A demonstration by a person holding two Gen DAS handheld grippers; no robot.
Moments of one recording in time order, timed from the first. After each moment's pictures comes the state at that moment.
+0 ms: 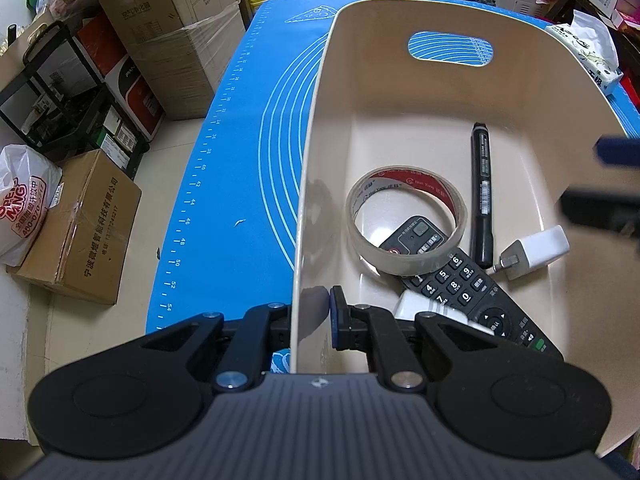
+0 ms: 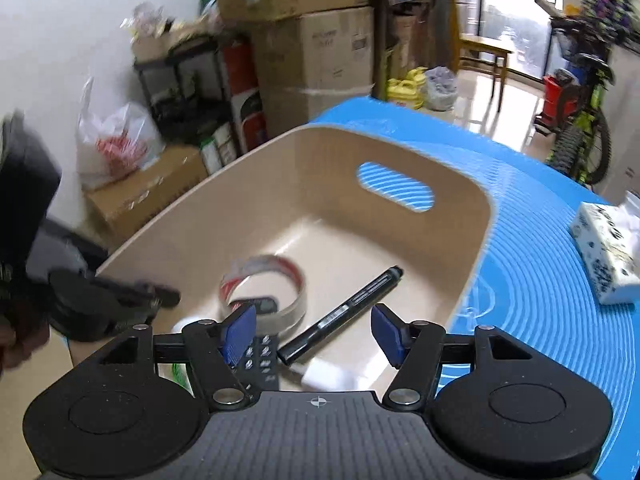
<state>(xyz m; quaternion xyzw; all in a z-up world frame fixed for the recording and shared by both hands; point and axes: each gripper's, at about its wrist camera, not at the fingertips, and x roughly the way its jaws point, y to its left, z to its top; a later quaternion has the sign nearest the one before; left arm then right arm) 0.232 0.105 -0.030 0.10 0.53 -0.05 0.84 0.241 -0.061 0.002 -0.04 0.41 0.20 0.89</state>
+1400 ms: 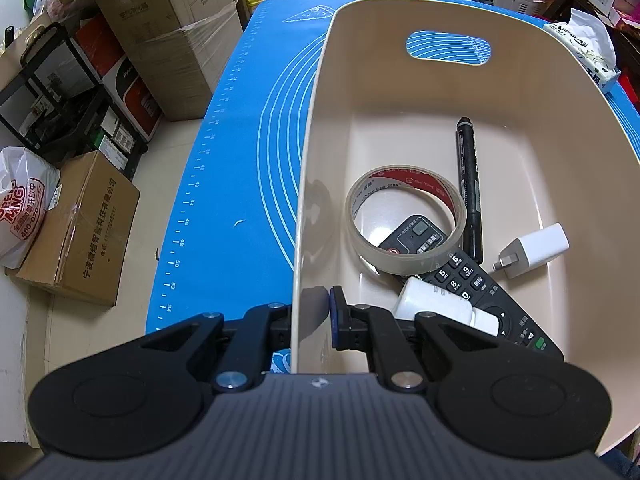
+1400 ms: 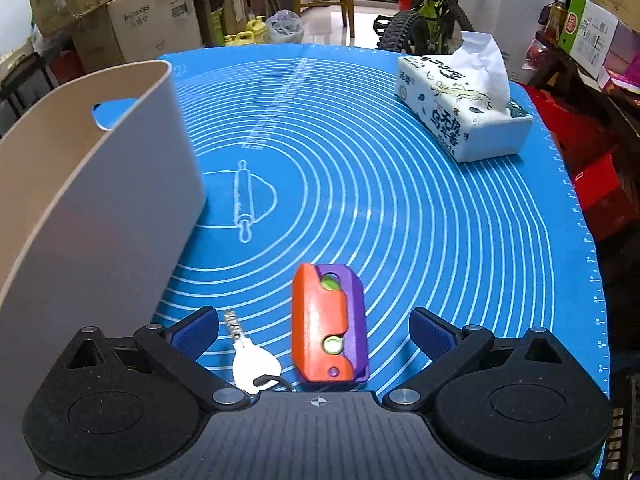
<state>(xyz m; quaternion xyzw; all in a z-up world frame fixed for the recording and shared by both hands) 0.232 0.104 -0.030 0.11 0.53 -0.05 0.84 0.270 -0.194 -0.094 0.03 0.48 0.00 0.88</state>
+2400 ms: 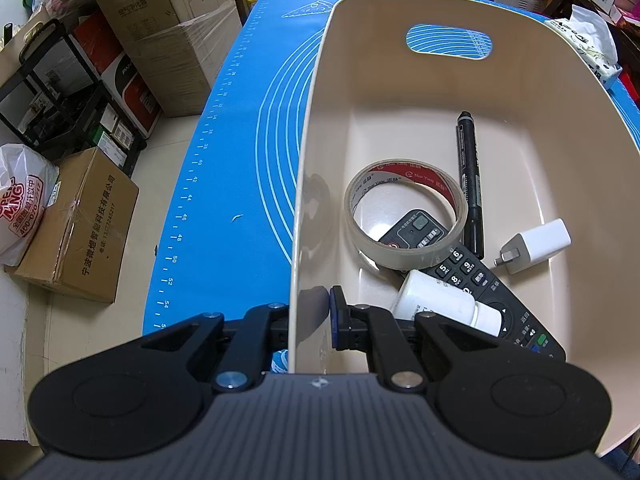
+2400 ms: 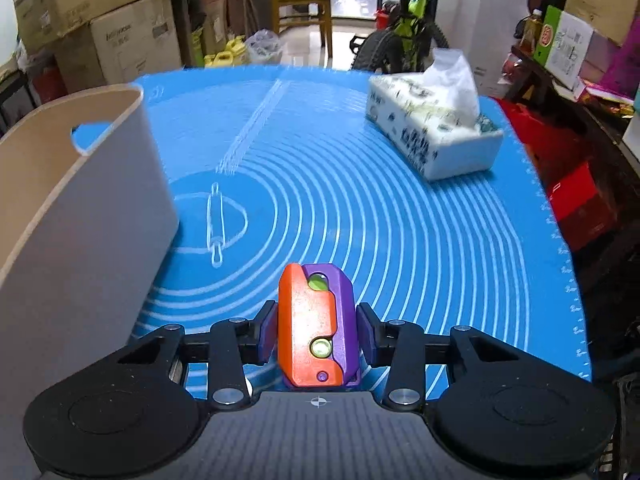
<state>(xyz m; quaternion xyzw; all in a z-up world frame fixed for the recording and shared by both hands) 0.232 0.104 -0.035 0.11 0.54 -0.05 0.84 0.267 -0.201 -0.084 0.03 0.45 -0.03 0.89</state>
